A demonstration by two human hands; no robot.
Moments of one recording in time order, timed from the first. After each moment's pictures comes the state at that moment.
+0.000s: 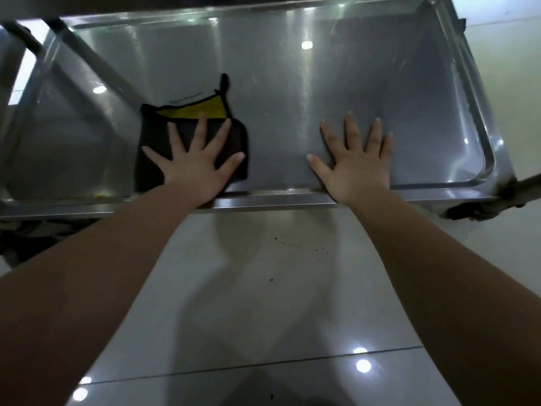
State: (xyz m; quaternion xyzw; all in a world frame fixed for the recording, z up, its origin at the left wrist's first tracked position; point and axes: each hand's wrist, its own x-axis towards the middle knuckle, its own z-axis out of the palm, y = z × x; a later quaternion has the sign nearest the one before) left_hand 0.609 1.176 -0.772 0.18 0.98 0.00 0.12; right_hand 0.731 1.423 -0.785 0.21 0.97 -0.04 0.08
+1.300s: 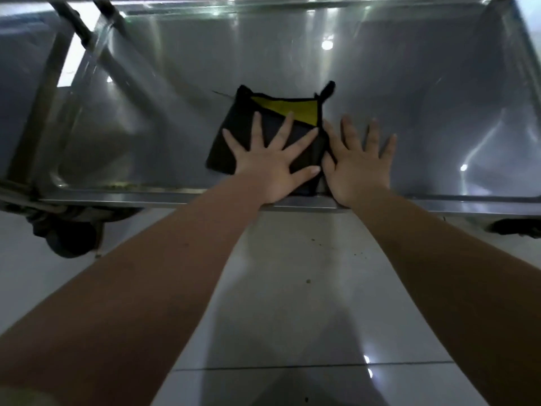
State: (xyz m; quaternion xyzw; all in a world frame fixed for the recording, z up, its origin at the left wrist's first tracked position) left_hand 0.611 1.184 -0.770 0.30 0.94 -0.02 0.14; right_hand 0.687 1.346 -0.789 0.19 0.98 -0.03 0.07
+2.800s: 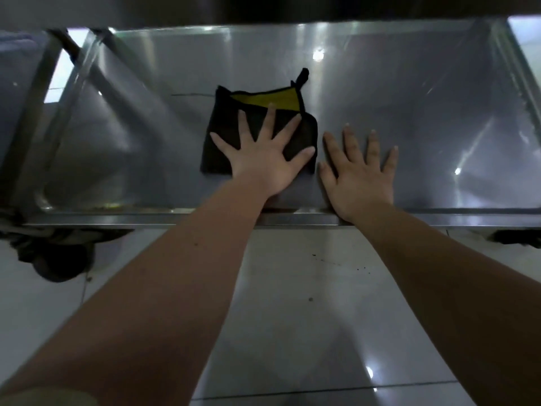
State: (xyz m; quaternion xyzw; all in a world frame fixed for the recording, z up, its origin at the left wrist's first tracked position) left_hand 0.579 1.207 -0.781 0.23 0.97 0.03 0.10; right_hand 0.684 1.346 -0.789 0.20 0.98 -0.03 0.07
